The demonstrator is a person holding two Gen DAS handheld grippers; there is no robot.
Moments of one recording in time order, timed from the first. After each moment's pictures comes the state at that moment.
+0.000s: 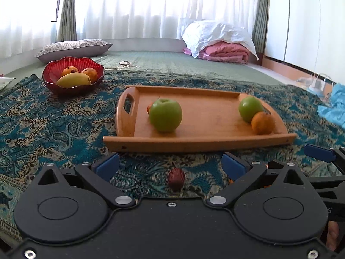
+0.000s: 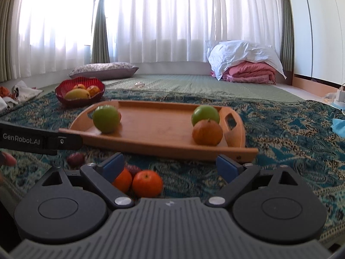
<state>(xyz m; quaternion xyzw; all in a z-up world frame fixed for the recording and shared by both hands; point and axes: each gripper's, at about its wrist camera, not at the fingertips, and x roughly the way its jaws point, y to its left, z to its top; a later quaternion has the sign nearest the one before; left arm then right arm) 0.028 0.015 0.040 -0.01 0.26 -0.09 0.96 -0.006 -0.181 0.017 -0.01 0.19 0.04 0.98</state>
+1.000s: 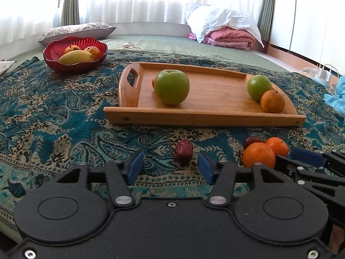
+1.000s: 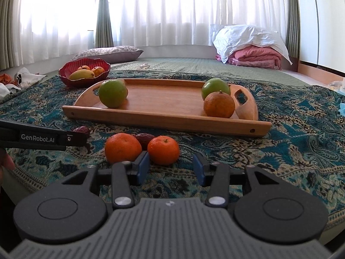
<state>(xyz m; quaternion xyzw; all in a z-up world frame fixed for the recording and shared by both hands) 0.037 0.020 0.011 -0.02 0.30 -0.08 0.95 -0.003 -0.171 -0.005 0.00 0.23 0.05 0.97</state>
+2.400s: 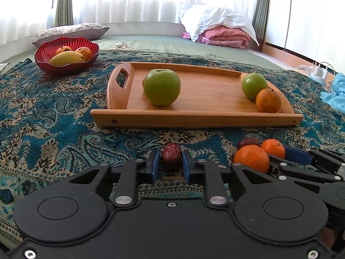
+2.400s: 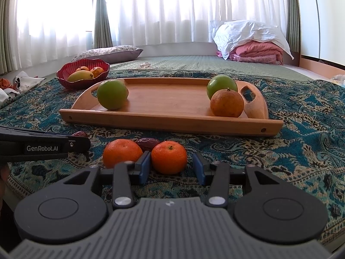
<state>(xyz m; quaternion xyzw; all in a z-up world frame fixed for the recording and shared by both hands) 0.046 0.009 0.007 -0.01 0.30 -0.10 0.95 0.016 -0.164 -0.011 0.01 0.23 0.05 0.97</state>
